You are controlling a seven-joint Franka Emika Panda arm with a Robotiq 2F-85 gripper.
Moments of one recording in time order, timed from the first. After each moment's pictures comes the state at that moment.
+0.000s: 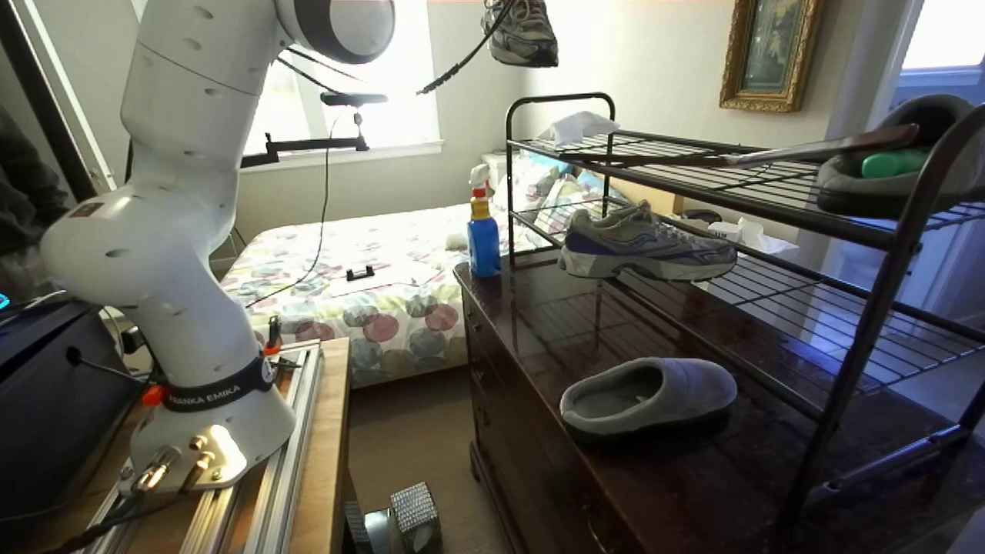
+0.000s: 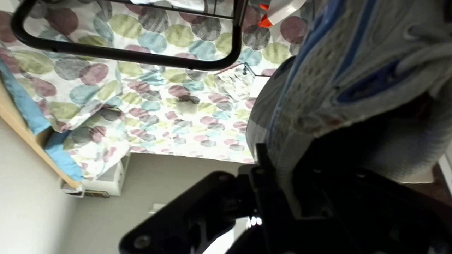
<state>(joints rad) -0.06 0.55 0.61 -0.64 0.36 1.32 -1.22</state>
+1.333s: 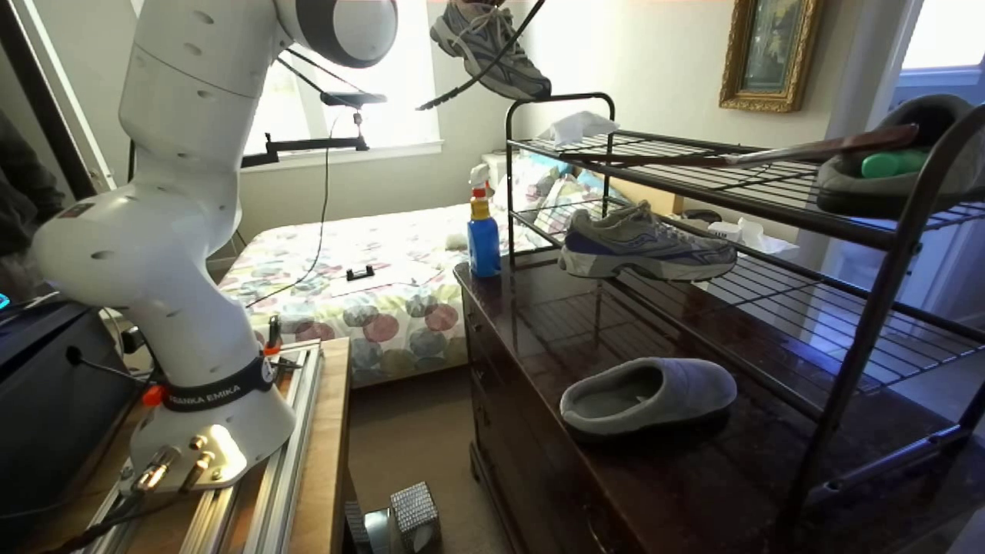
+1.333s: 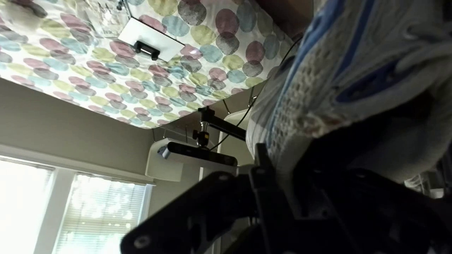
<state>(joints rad) -0.14 0.56 0.74 -0.76 0.48 1.04 -1.65</state>
